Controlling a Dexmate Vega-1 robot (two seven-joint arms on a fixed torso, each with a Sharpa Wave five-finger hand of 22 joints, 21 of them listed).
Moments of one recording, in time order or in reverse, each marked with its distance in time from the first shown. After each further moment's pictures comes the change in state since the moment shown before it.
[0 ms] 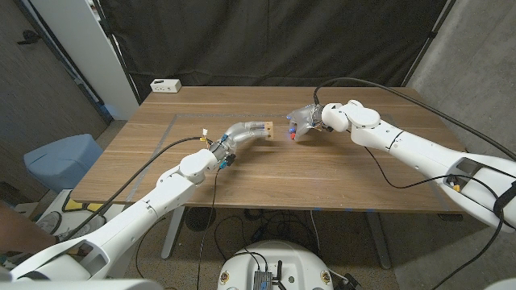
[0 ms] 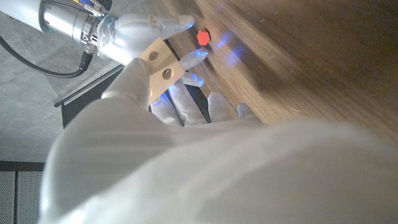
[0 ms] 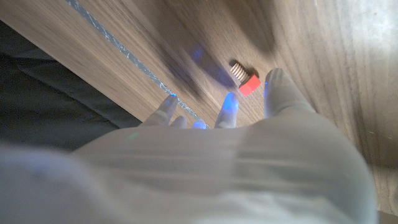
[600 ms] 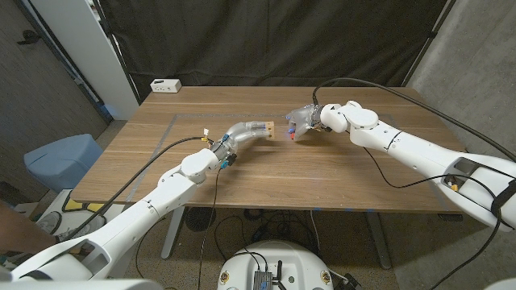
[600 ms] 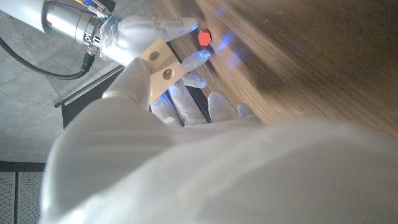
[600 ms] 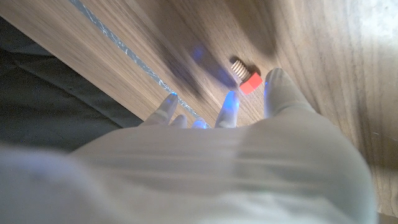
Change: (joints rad) left arm -0.005 -0.007 0.004 0.003 0.004 0.003 0.002; left_hand 0.004 0.004 0.000 0.000 0.000 0.000 0.000 -0.003 0.001 0.000 0.000 -0.006 0.005 0.000 0.000 0.000 0.000 0.000 0.000 0.000 0.000; right arm 0.004 0.010 -0.012 0.019 -0.011 0.004 -0.025; right_hand 0.000 0.000 0.000 0.000 0.000 0.016 -0.002 0.017 0.005 0.014 0.003 0.000 0.000 0.009 0.002 0.006 0.000 0.012 0.001 0.000 0.000
